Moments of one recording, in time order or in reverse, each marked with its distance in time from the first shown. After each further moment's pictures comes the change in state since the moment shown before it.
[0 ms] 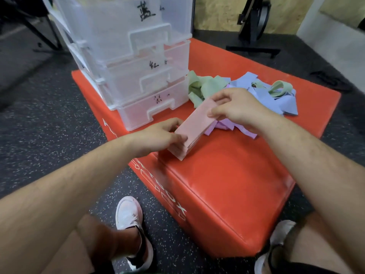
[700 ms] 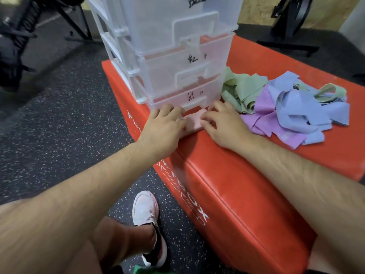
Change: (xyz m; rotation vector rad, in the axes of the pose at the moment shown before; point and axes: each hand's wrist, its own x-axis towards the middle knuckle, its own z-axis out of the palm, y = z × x) left_hand -0.003 -0.054 -0.057 1.411 0.632 0.393; right_hand 0.064 0.048 0.114 -0.706 0.070 -0.536
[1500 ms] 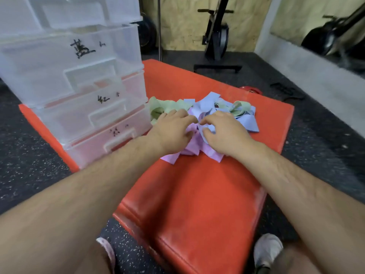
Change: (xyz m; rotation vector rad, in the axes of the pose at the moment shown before) left_hand 0.153 0.140 -0.020 -0.311 -0.158 0.176; right_hand -0.058 0.102 -0.127 -0.128 0.038 0.342
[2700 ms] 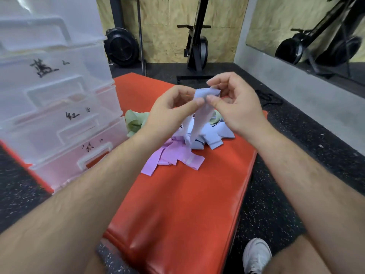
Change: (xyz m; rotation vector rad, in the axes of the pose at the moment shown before) left_hand 0.031 0.080 -0.060 -1.234 0.284 -0.039; right_hand -0.015 0.027 -0.099 0.790 0.421 -0.138
